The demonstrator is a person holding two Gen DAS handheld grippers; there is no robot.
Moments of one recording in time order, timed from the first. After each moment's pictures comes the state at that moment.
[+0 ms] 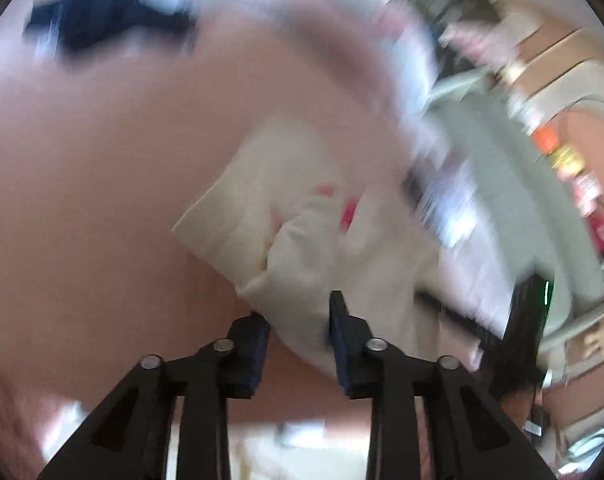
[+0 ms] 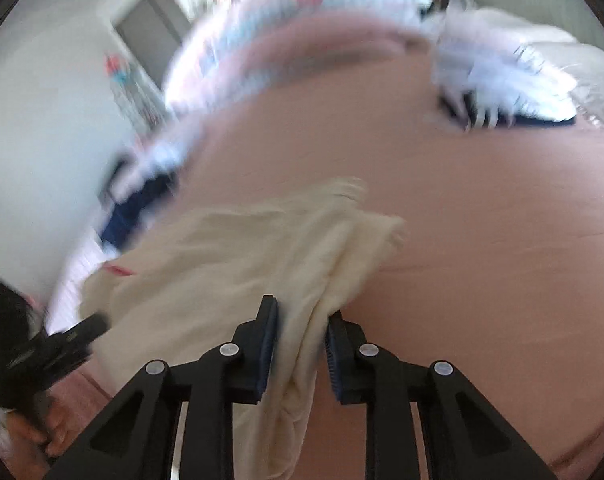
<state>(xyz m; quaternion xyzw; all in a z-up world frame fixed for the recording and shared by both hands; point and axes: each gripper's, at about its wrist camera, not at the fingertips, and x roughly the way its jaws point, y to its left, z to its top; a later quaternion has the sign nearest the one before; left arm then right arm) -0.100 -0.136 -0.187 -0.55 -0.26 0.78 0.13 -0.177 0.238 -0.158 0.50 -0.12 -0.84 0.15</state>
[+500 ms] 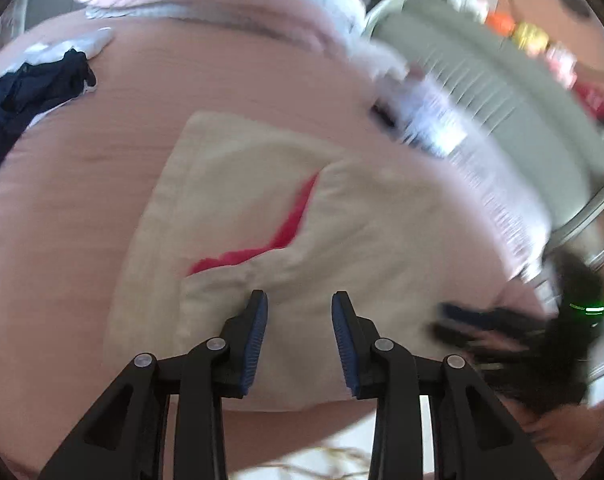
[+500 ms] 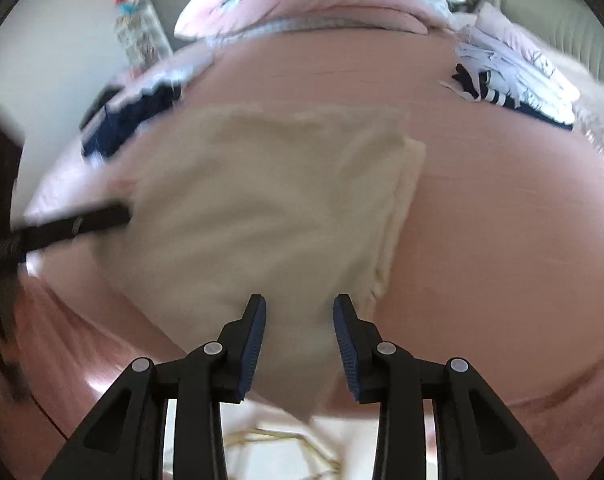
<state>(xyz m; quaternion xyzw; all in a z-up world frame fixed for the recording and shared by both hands) -0.143 -0.111 -0.153 -0.49 -0.10 0.84 0.22 -0.093 0.207 -0.160 0.50 0.00 -0.86 0.13</state>
